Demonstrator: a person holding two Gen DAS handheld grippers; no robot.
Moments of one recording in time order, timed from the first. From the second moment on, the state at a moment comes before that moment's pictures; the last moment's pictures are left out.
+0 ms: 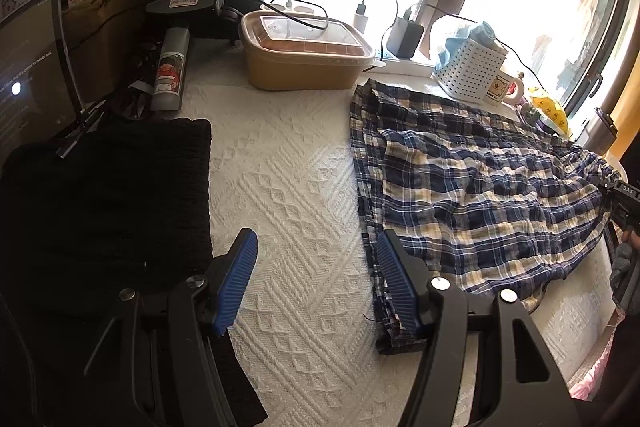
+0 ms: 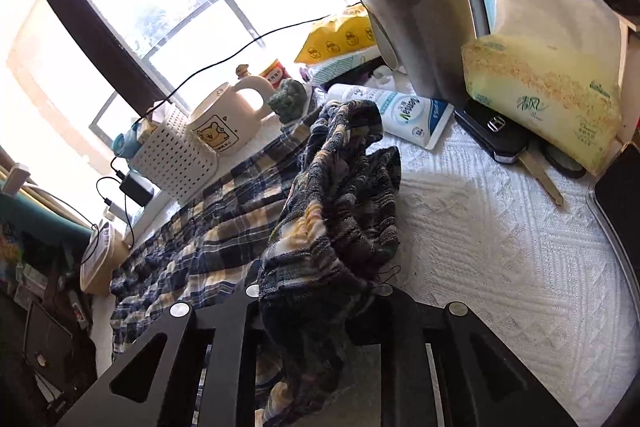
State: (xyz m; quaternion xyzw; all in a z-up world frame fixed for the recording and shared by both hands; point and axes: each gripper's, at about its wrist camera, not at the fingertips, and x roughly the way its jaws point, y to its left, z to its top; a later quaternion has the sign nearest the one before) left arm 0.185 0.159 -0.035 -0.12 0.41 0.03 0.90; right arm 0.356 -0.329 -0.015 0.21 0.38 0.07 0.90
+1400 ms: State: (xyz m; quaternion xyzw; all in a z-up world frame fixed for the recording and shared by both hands) left arm 0.136 0.193 -0.018 -0.13 0.39 0.01 0.91; right arm 0.274 0.031 -0.032 -0.05 0.42 0.38 0.83
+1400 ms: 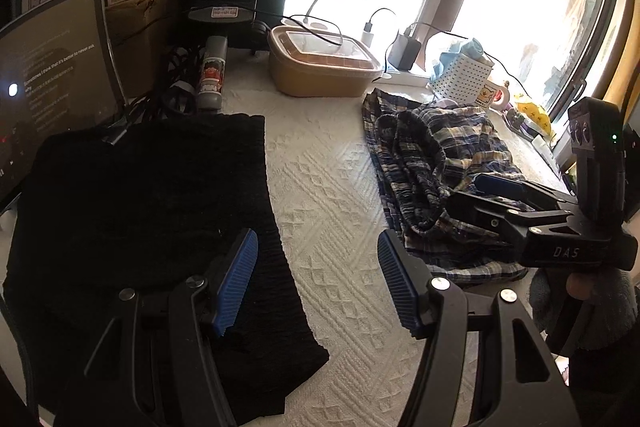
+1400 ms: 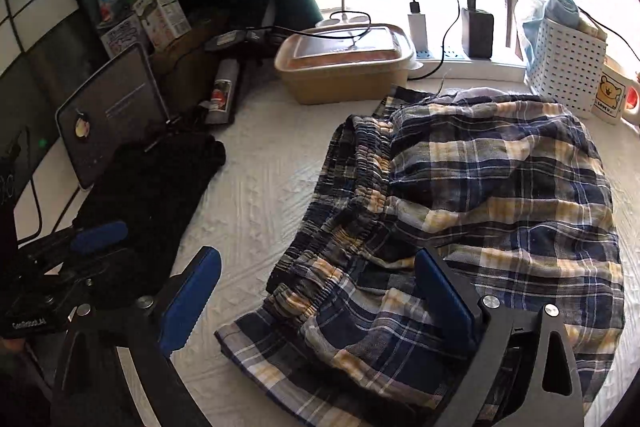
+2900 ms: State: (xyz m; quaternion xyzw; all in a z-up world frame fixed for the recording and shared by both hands) left arm 0.297 0.145 -0.018 -0.06 0.42 -0.01 0.90; right arm 0.379 -0.141 -0.049 -0.03 0.42 0.27 0.87
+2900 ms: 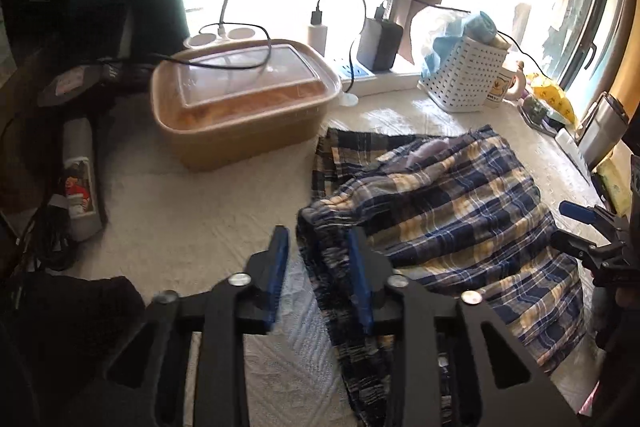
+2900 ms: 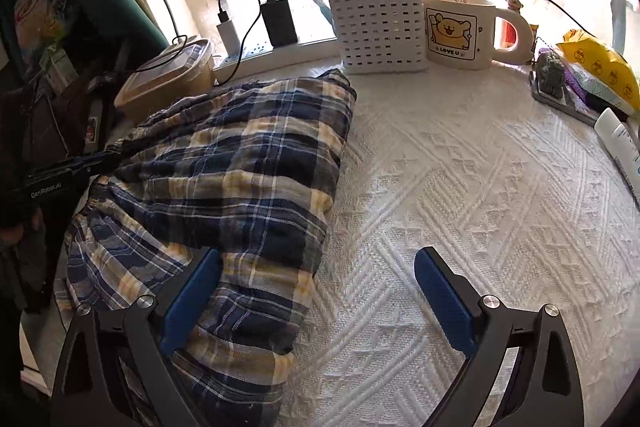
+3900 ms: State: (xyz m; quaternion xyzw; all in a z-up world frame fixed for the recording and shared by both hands) left arm 0.318 0.173 -0.012 -0.10 0.39 0.01 0.92; right arm 0.471 -0.120 -0.039 -0.05 0.41 0.21 0.89
